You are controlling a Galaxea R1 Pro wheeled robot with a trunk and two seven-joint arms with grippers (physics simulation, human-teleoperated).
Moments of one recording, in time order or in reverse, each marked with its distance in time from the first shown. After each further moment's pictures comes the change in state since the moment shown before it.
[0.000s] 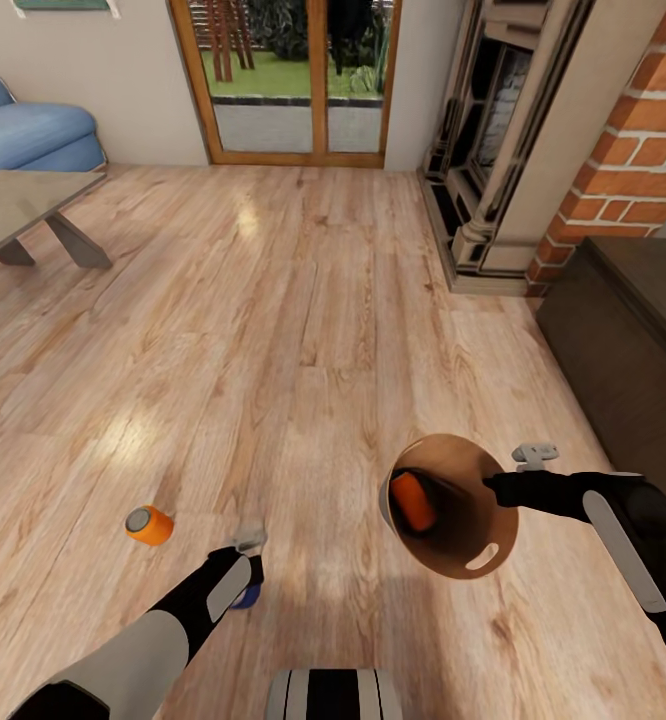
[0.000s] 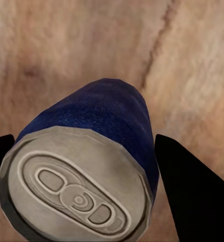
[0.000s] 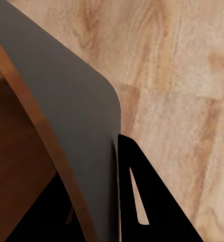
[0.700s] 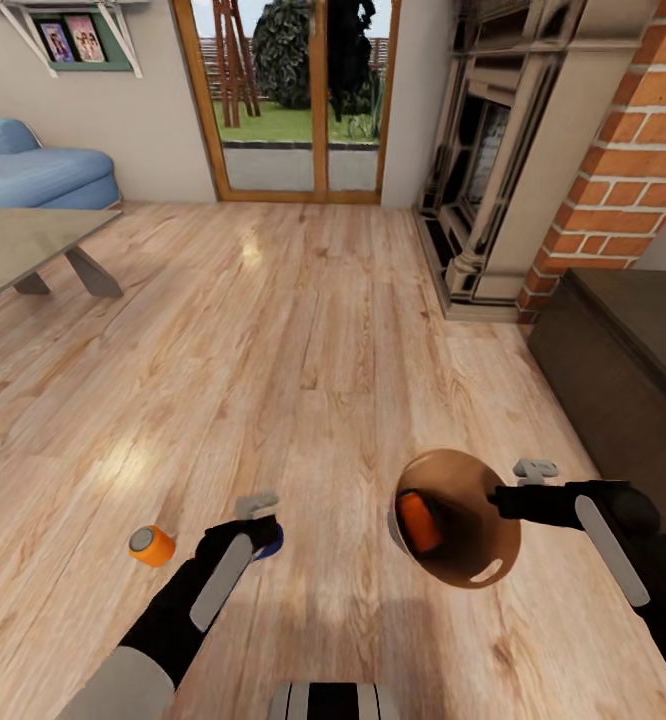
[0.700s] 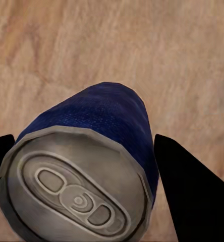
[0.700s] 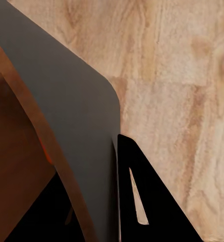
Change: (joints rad) left arm 0.167 0.019 0.038 -0.619 -0.004 0.178 0.081; right arm -0.021 0.014 0.001 0.159 0.016 0.000 -0.010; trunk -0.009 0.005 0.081
